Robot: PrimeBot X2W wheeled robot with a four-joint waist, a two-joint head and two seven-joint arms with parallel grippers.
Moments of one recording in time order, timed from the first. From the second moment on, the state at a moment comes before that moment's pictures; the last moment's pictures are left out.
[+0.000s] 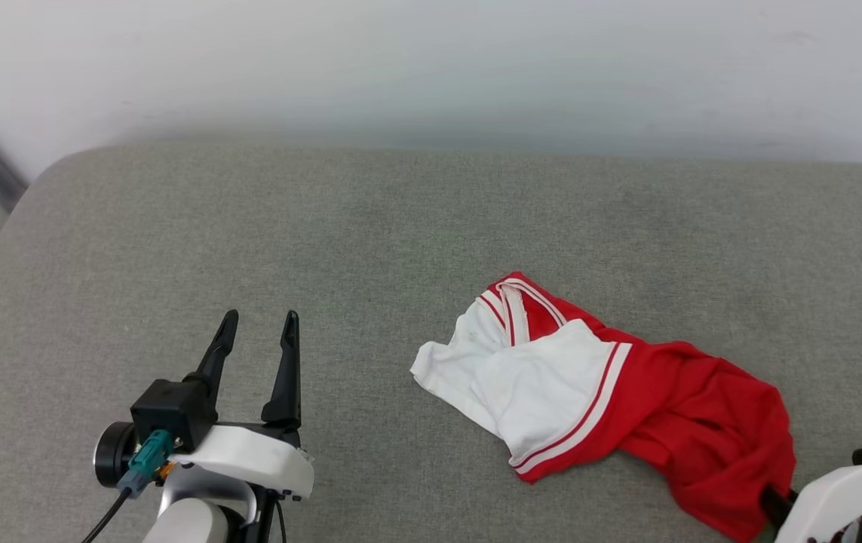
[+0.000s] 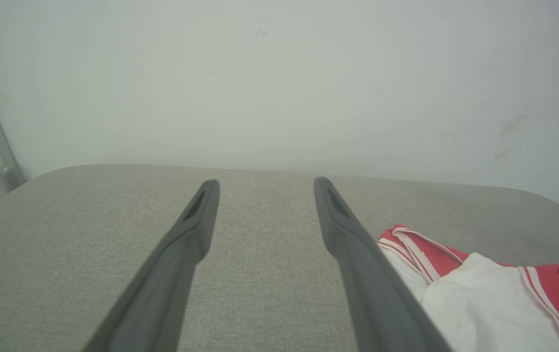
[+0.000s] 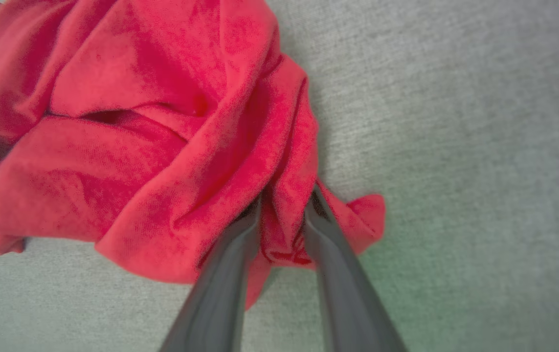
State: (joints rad) left arm -0.15 0.26 -0.31 0.11 -0.44 0.13 -0.24; right arm -0.05 -0.10 -0.28 0.34 0.40 0.13 0.57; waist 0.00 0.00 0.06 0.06
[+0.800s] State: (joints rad) left arm -0.13 0.28 -0.34 0.05 -0.42 0.15 -0.21; right arm -0.26 -0.30 0.12 0.10 0.45 0.13 0.70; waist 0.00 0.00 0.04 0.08
